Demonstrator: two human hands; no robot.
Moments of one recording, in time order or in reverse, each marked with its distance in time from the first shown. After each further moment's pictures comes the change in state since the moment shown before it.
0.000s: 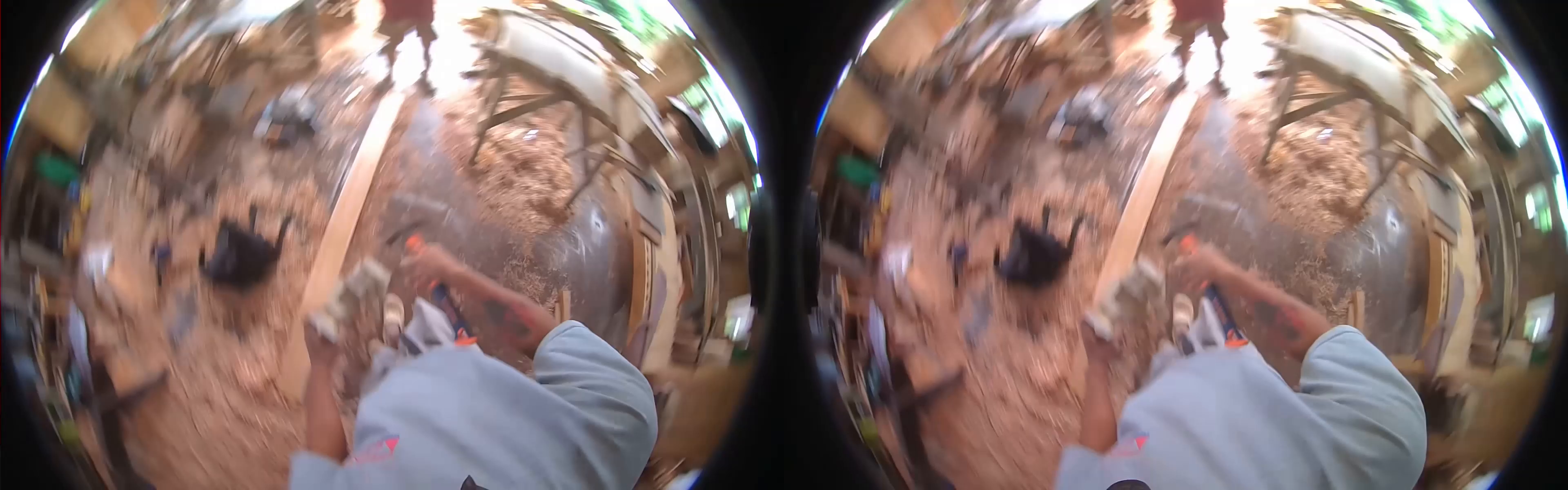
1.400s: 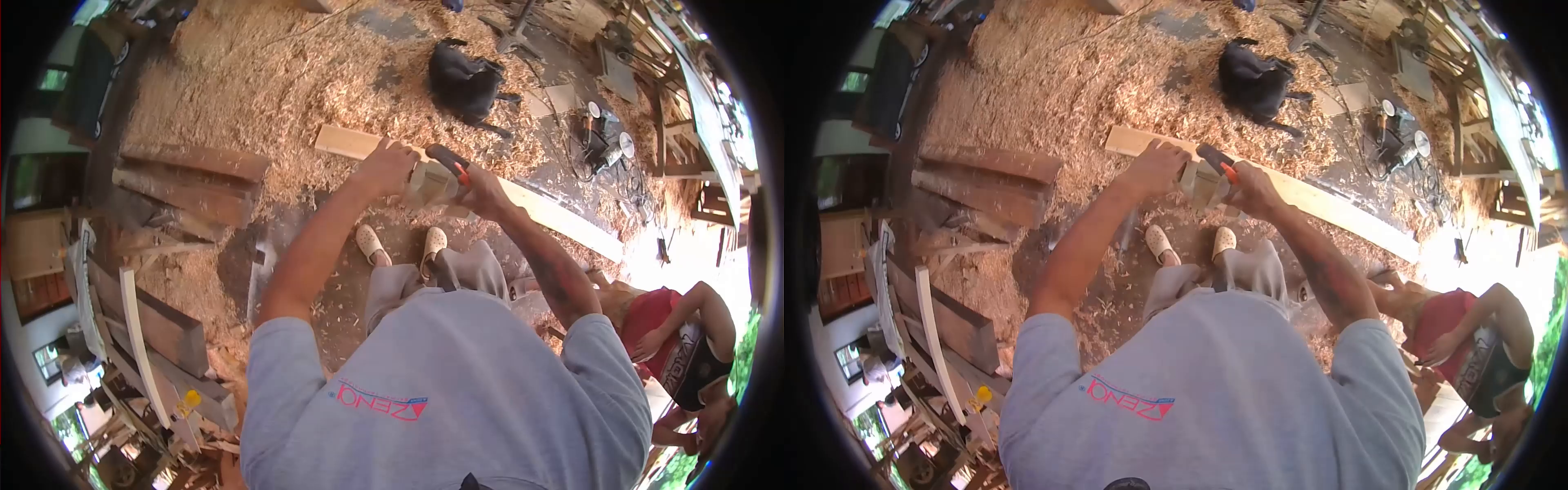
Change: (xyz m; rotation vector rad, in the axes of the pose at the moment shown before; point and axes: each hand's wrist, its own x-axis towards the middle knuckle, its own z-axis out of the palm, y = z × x) left_hand -0.007 0.107 -0.049 0.670 0.096 -0.633; right_hand 0.105 -0.136 0.218 -1.650 -0.863 -0.670
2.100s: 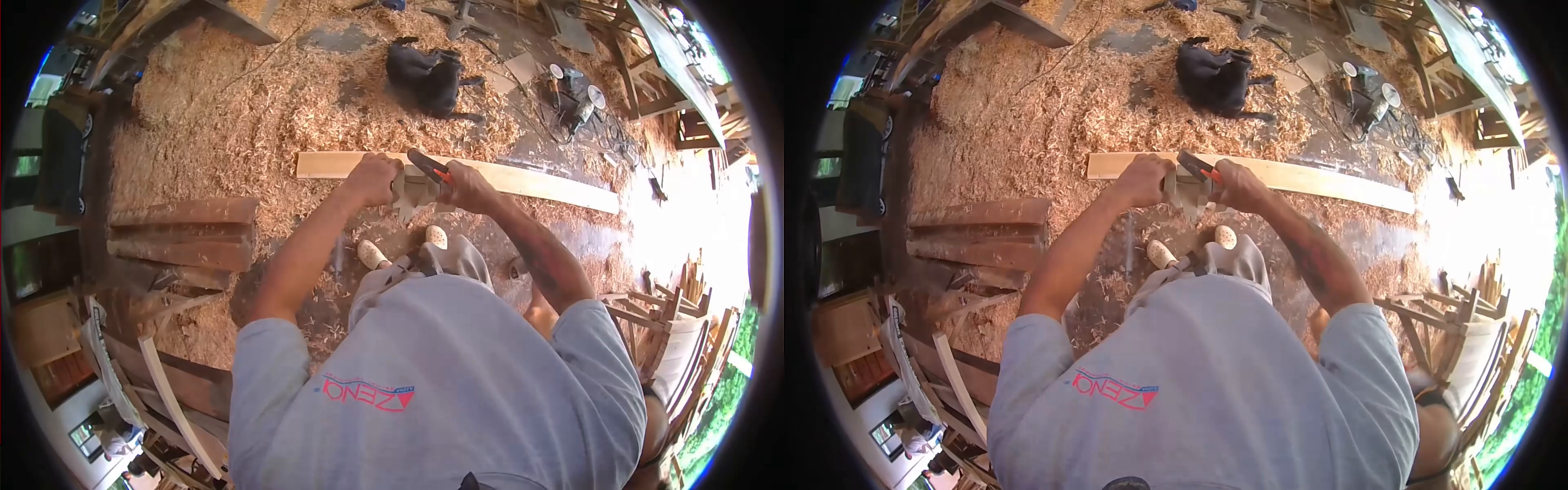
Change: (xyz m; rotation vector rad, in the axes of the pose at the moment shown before) left_hand 0.021 -0.015 -0.002 -0.155 -0.077 0.137; right_hand -0.006 -0.004 0.003 0.014 0.041 0.069
